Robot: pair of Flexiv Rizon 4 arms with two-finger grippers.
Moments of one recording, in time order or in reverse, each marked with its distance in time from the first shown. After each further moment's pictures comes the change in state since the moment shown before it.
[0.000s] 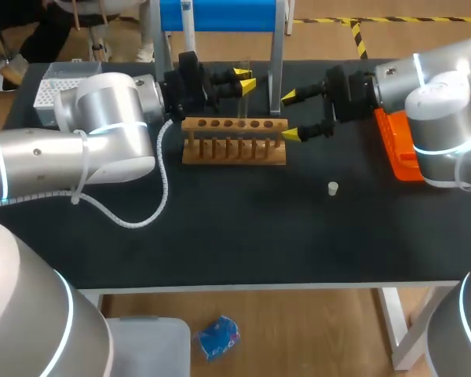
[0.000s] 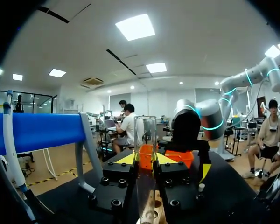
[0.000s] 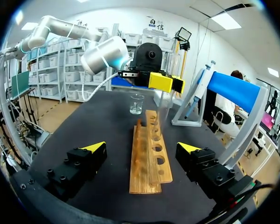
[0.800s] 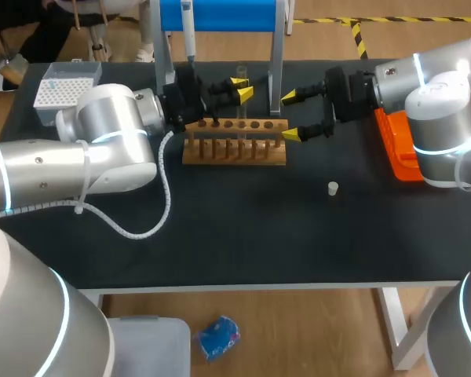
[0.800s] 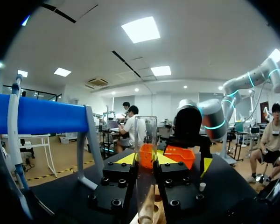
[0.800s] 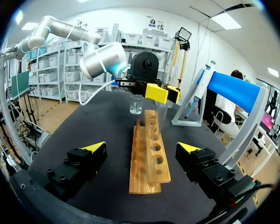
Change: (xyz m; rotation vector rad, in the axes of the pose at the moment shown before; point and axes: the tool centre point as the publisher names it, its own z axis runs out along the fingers) left arm 0.001 0.020 -0.005 0.031 -0.034 -0.036; right arm 0.000 0.000 0.000 0.000 0.000 0.000
